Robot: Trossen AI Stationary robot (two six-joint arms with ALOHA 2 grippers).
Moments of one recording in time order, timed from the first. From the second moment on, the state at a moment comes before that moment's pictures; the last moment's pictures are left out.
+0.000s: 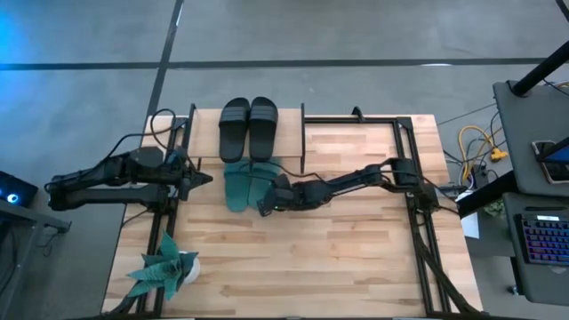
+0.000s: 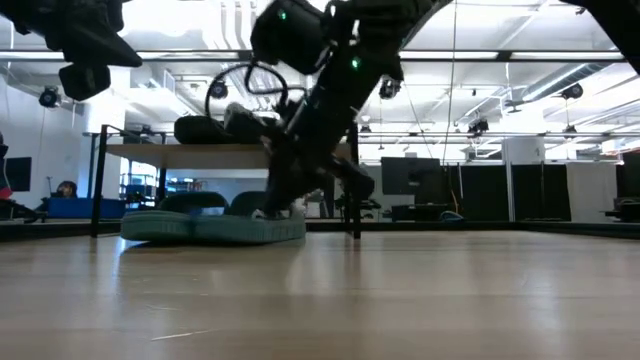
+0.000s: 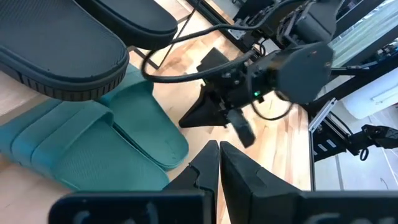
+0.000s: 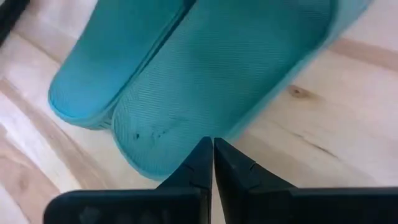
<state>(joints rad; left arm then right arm) 0.13 0.42 0.63 -0.70 0.02 -0.65 0.08 2.16 1.53 -0.32 0.36 1.07</state>
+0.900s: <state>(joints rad) 0.14 0.44 0.63 -0.79 -0.01 -0.62 0.18 2.22 1.58 -0.19 0.24 1.09</state>
